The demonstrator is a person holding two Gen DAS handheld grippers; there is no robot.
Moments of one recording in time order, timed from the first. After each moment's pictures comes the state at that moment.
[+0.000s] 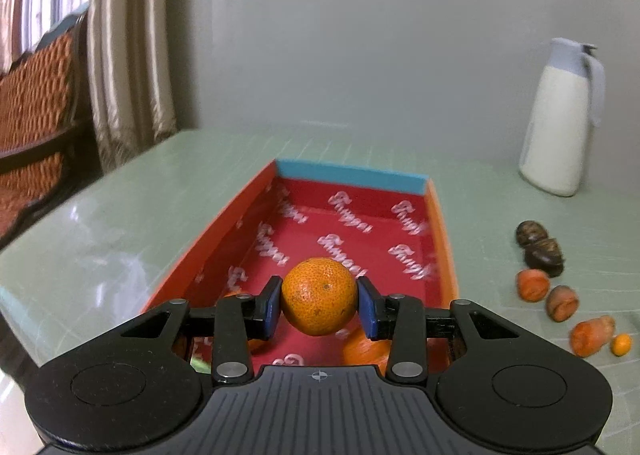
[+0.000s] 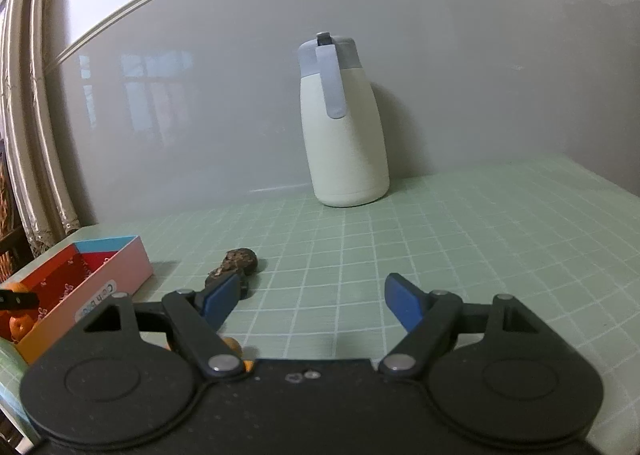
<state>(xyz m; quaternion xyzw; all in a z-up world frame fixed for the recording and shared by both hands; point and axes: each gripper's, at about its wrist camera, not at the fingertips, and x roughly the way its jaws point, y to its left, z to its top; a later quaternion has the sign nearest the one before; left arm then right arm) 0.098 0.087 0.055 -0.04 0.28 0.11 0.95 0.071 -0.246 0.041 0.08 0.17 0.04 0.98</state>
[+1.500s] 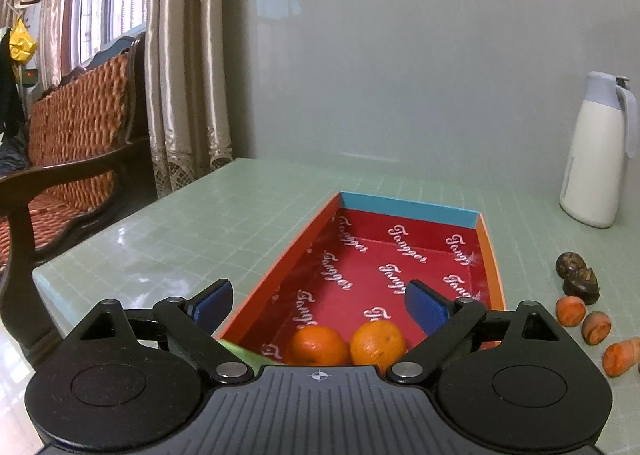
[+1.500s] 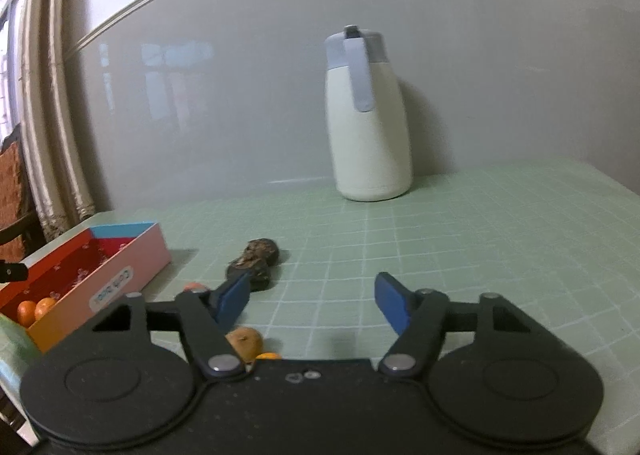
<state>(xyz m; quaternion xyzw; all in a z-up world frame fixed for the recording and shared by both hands) 0.068 0.101 0.066 -0.02 0.23 0.19 0.96 0.069 -0.232 0.038 0.06 0.18 0.09 0.98</state>
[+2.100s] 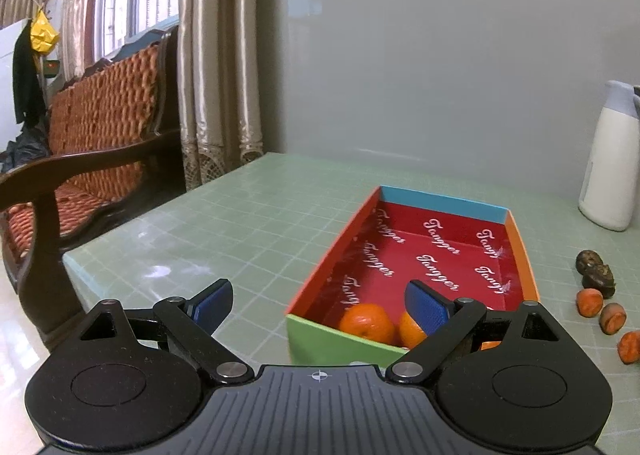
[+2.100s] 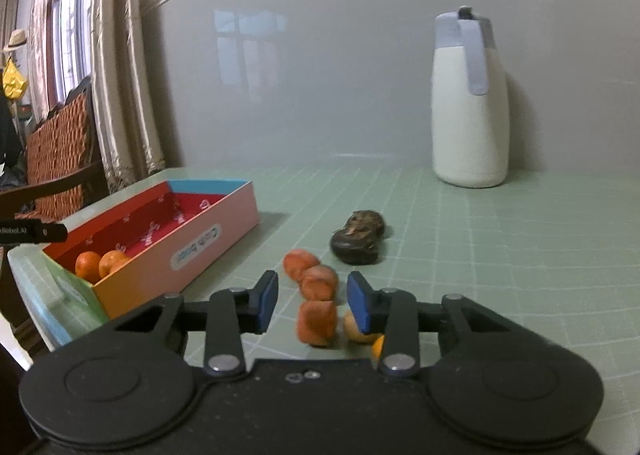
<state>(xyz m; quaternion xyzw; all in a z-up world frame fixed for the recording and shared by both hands) 0.039 0.124 0.065 -0.03 0.22 0.21 0.95 0.074 -0.173 0.034 0.01 0.21 0.18 0.96</state>
